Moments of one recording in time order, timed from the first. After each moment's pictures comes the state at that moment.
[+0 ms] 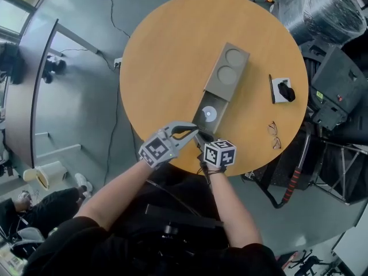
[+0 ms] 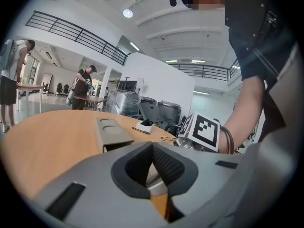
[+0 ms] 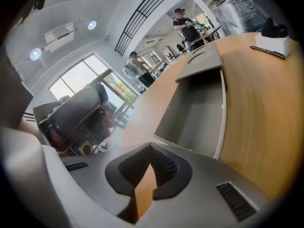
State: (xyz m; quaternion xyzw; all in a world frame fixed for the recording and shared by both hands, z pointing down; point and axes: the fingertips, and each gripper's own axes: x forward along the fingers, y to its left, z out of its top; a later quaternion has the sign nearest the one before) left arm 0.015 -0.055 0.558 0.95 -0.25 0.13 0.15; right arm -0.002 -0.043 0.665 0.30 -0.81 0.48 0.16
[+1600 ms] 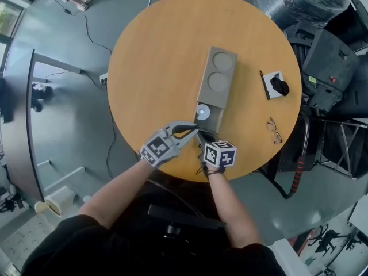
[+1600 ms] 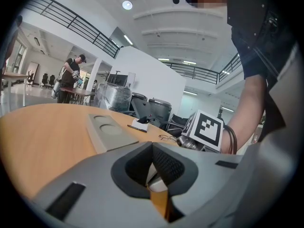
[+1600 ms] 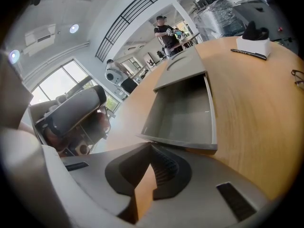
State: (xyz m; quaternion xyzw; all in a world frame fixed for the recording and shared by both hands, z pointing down) left arm 0.013 -0.127 0.583 0.96 -0.16 0.14 0.17; right arm 0.010 -0.110 0.689 0.41 -0.75 0.50 0.16
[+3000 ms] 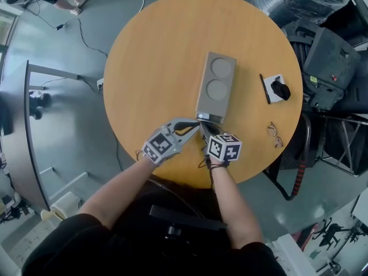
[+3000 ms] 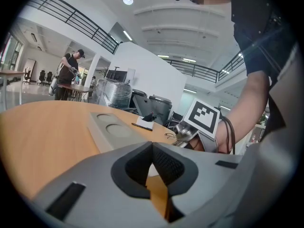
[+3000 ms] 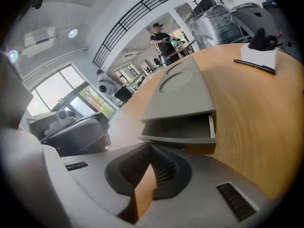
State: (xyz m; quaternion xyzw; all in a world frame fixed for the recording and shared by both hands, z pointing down) left arm 0.023 -0.189 0.607 0.96 -0.15 0.16 0.17; right arm 0.031 -0.198 0.689 0.45 -0.74 0.48 0.13
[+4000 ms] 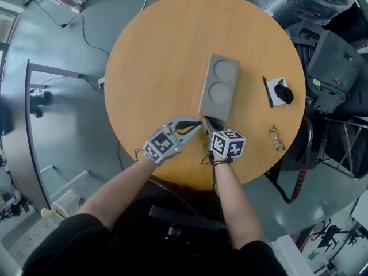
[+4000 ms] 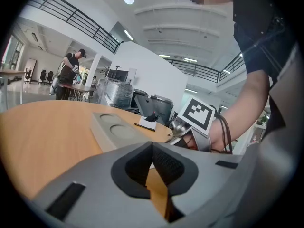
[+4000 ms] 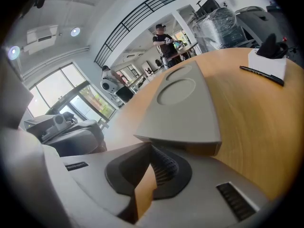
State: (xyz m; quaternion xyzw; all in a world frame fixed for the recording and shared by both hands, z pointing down) left arm 0.024 -0.210 0.614 0.96 -0.15 0.16 0.18; right arm 0.039 -0.234 0.693 0.45 -0.75 0.47 0.13
